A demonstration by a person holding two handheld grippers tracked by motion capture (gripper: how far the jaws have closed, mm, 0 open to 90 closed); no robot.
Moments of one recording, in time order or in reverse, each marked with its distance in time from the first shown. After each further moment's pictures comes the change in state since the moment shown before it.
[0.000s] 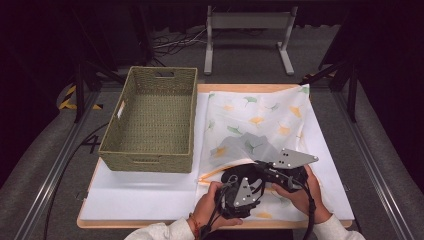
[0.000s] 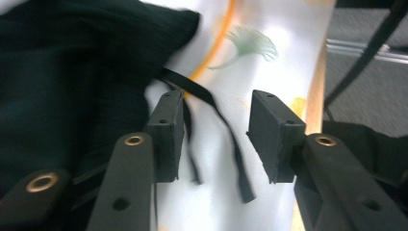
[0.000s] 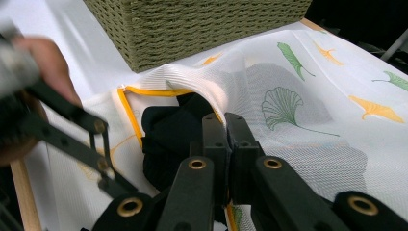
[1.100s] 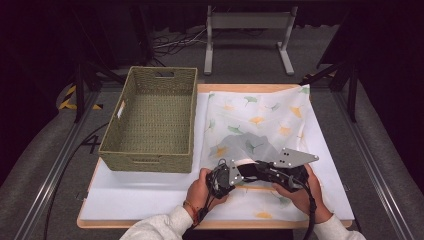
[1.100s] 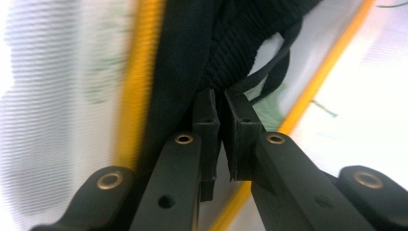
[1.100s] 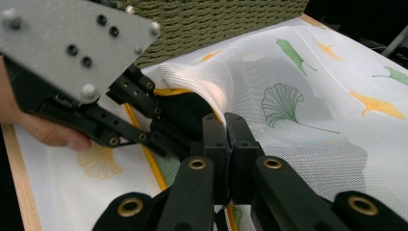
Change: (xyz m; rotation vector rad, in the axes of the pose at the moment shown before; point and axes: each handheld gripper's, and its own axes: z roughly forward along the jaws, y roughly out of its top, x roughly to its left) left arm 0.056 -0.019 0.005 0.114 0.261 -0.080; right arm -0.003 -0.002 0.000 0.014 0.000 0.007
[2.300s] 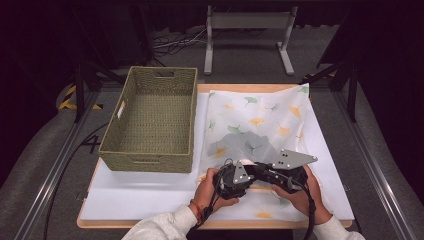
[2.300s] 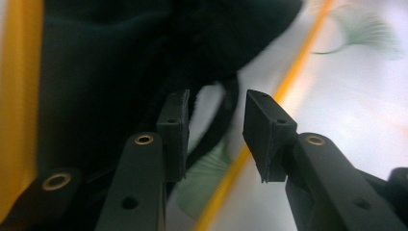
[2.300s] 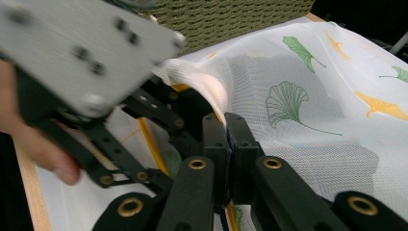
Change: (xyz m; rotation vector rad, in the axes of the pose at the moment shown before) left arm -0.006 0.013 0.012 -0.075 -0.142 -0.036; right arm 0.003 0.001 0.000 0.001 0.013 -0.001
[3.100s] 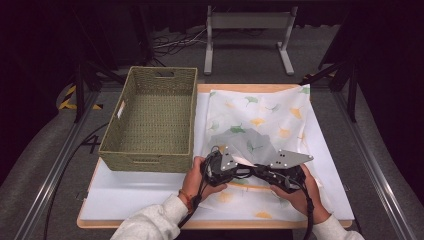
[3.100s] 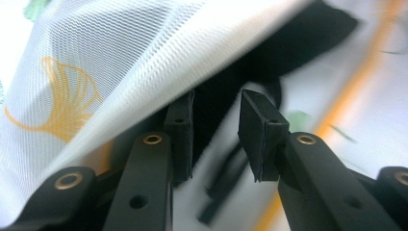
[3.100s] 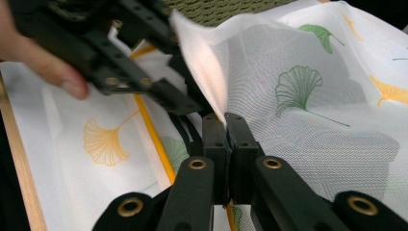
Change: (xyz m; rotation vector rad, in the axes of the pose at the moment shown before) left arm 0.026 -0.003 -0.039 -0.001 0.086 0.023; right arm -0.002 -0.007 0.008 0.045 0.008 0.018
